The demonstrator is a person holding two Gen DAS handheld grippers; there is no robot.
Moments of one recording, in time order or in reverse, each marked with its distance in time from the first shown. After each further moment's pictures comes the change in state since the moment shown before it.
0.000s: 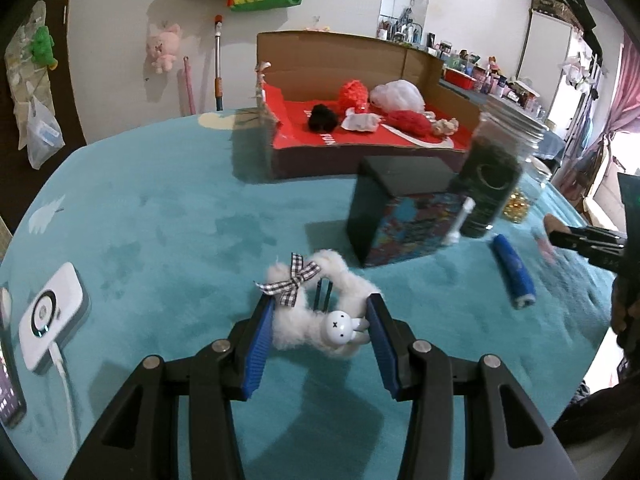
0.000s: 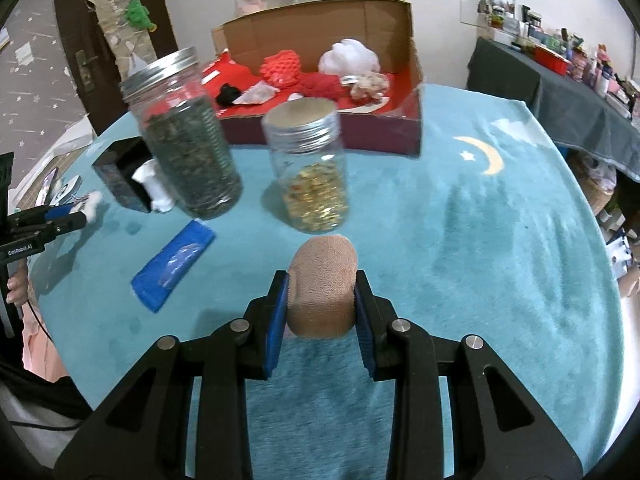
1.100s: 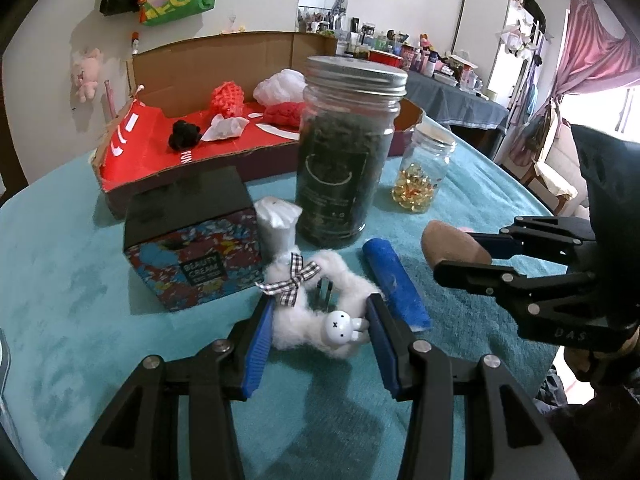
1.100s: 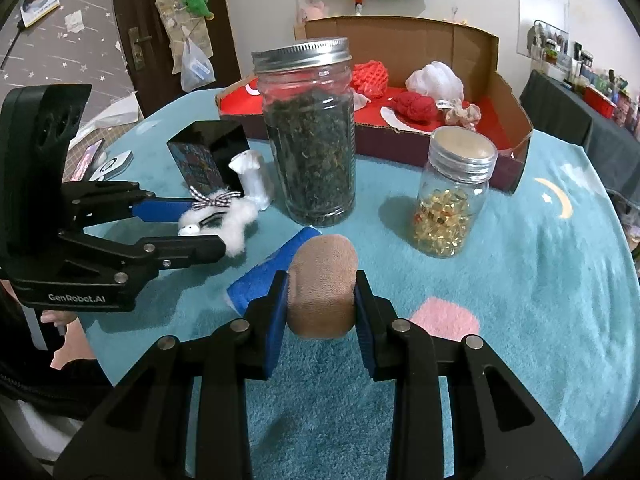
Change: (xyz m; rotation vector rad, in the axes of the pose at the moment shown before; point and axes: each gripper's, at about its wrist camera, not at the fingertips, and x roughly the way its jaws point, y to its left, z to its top) left arm 0.018 -0.113 0.012 0.141 0.018 -0.172; right arm 0.007 0.072 0.003 -0.145 -0.038 0.113
